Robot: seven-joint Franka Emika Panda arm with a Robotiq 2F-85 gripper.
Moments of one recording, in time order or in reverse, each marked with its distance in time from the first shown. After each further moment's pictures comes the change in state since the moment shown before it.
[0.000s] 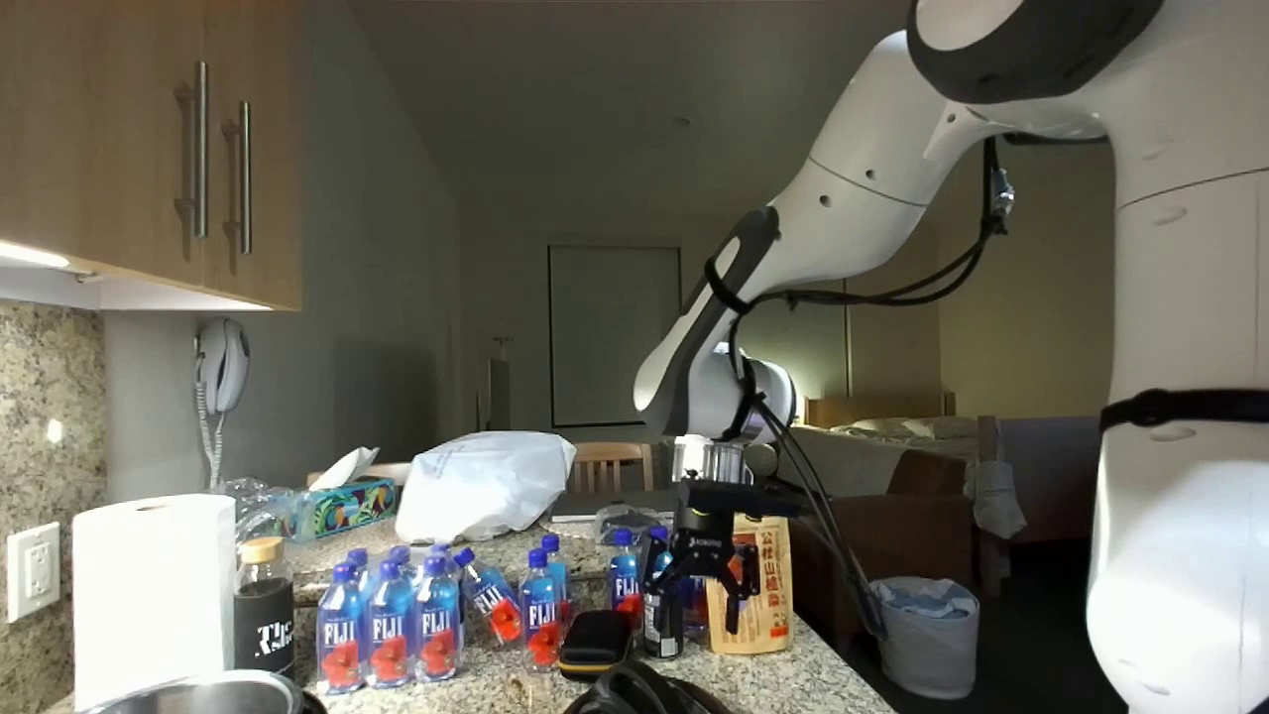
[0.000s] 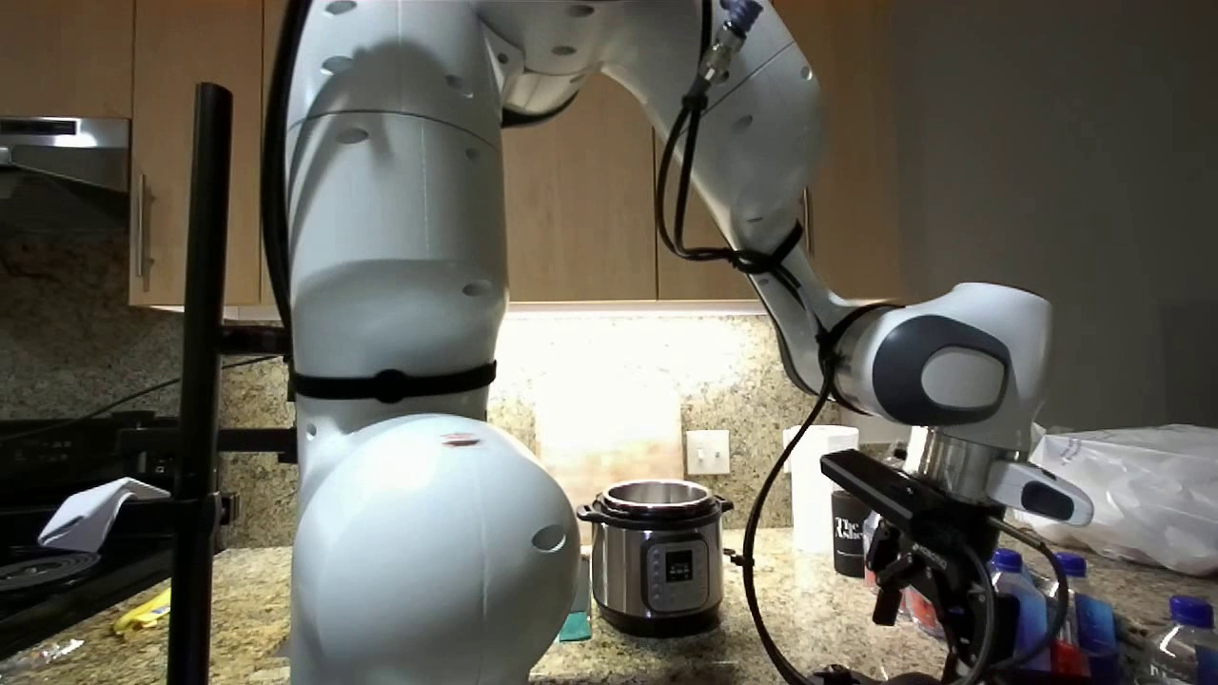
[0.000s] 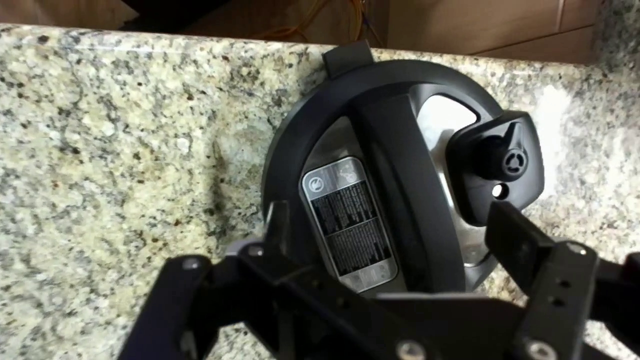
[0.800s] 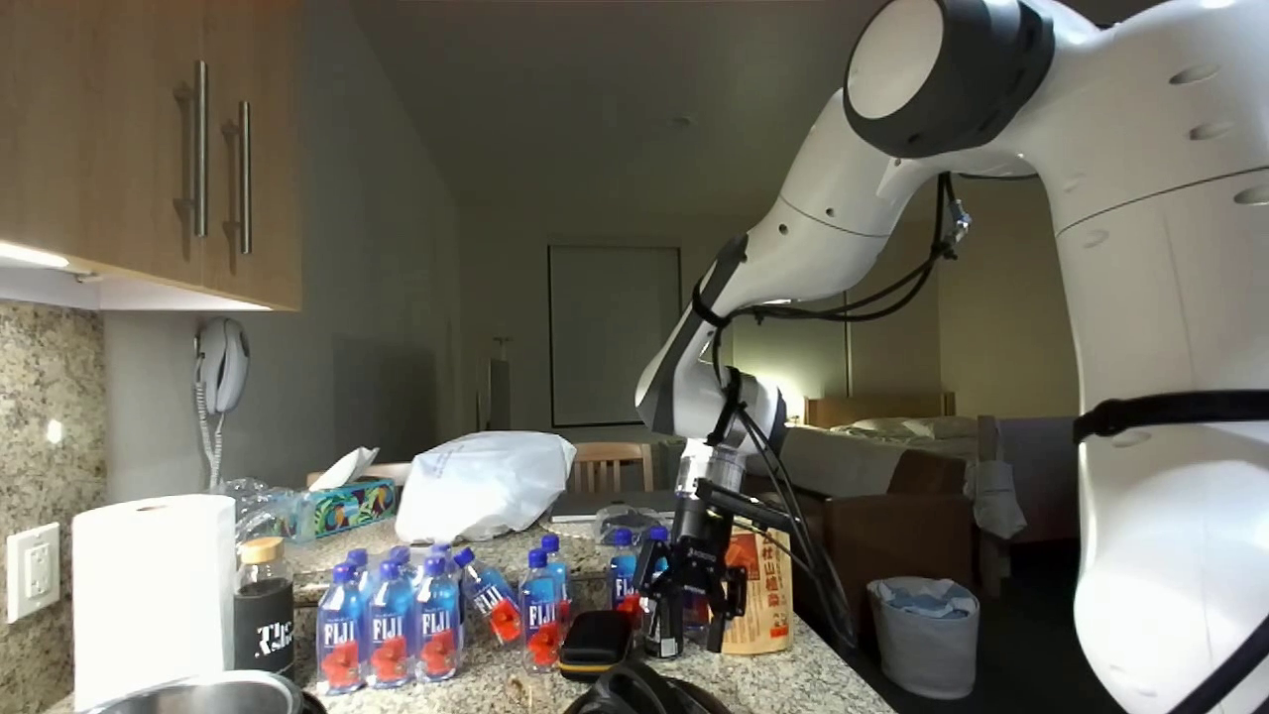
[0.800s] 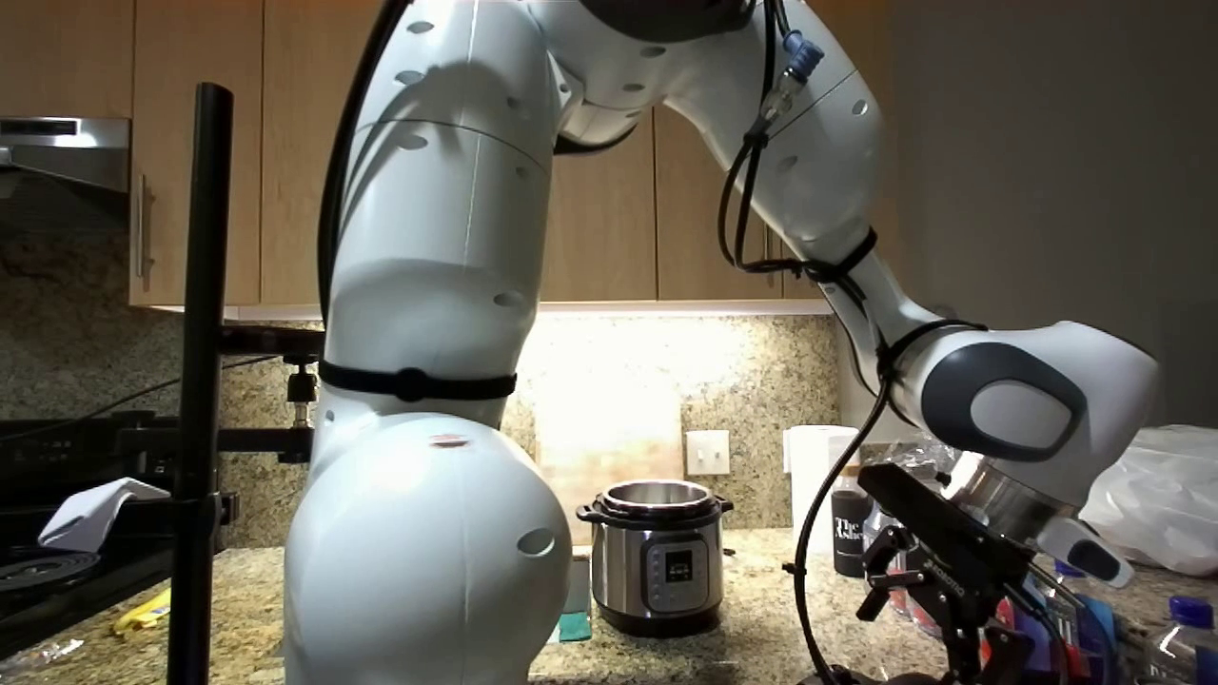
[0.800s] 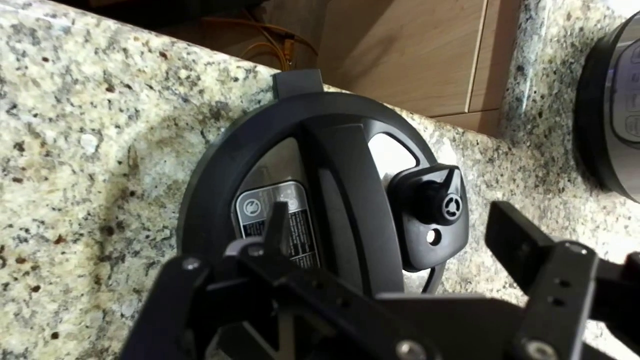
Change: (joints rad) arm -0.046 0.145 -0.016 0.130 0.231 -0.196 -0.404
